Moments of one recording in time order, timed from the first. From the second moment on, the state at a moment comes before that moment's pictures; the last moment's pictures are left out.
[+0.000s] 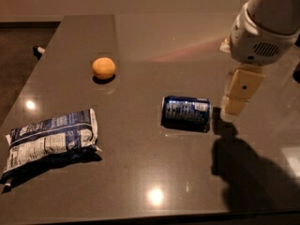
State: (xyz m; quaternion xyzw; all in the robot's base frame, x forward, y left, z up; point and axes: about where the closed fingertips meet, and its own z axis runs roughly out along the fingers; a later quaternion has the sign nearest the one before) arm 0.456 -0.171 0.960 -0.62 0.77 -0.03 0.13
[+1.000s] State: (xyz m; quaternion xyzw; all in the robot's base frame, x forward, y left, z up) arm 0.483 -0.116 0.899 -0.62 0.78 -0.01 0.09
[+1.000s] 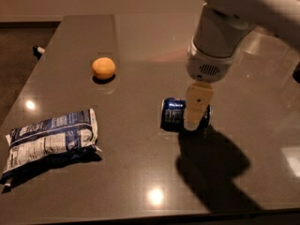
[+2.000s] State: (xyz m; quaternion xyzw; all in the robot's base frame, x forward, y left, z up) arm 0.478 -0.085 0.857 -0.62 0.78 0.01 0.06
